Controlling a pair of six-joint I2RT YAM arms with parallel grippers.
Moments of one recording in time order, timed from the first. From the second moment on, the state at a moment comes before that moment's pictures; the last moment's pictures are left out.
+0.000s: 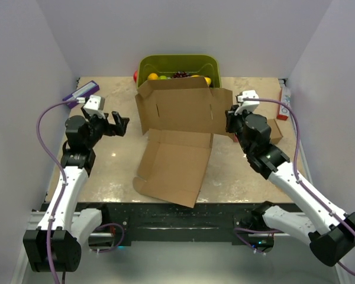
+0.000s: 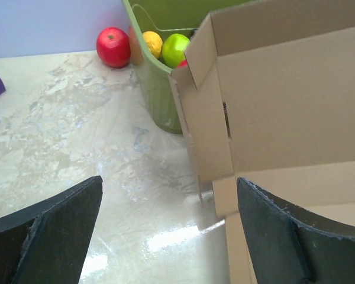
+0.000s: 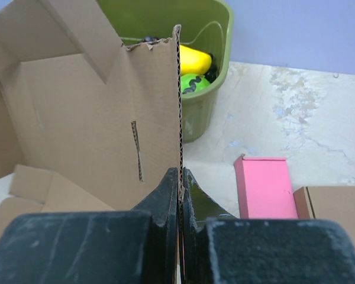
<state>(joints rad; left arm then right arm) 0.01 0.93 0.72 0.04 0.35 -0.10 0.56 1.00 0.90 -0.06 0.38 0.10</state>
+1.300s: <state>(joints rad) 0.01 1.41 0.77 0.15 0.50 -0.20 0.56 0.92 0.83 -0.05 0.08 0.16</state>
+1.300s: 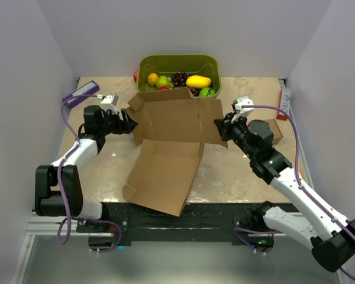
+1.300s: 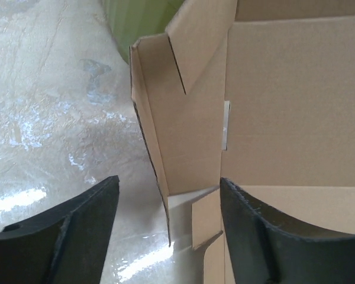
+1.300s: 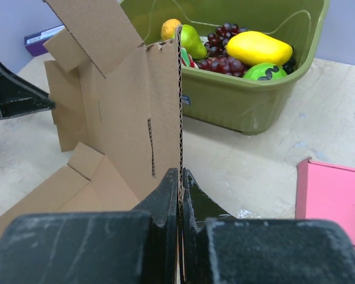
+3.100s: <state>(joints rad) -0.37 1.11 0.66 0.19 -0.09 -0.13 0.55 0.61 0.70 -0.20 0.19 0.87</state>
